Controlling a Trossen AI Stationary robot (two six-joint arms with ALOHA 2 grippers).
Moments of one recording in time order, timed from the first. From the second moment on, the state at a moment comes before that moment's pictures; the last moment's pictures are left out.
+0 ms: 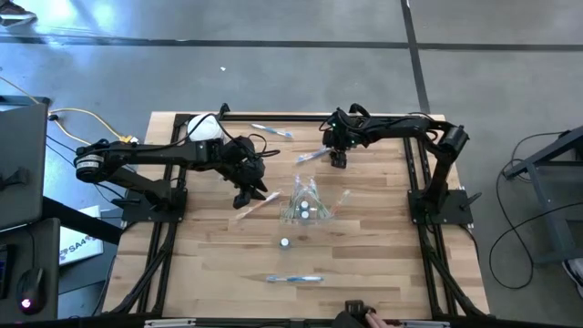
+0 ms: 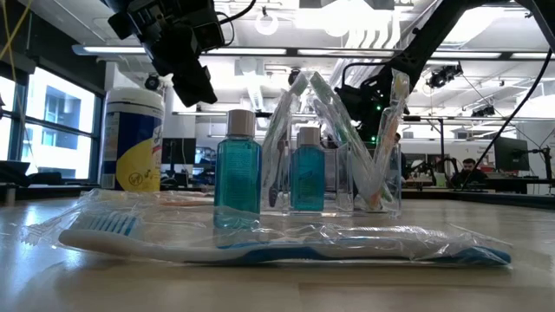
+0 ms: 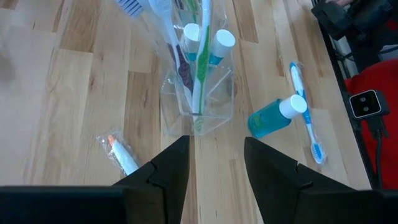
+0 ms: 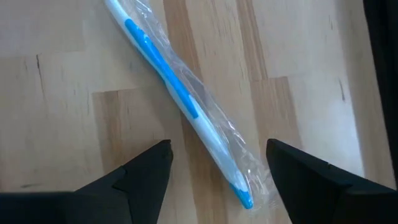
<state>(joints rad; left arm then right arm) 0.22 1.27 0.90 -0.41 0.43 -0.03 -0.63 1.87 1.00 -0.29 0.00 -0.51</state>
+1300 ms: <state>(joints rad) 0.22 1.27 0.90 -0.42 0.44 -0.06 -0.49 1.74 0.98 -0.49 0.13 -0.30</state>
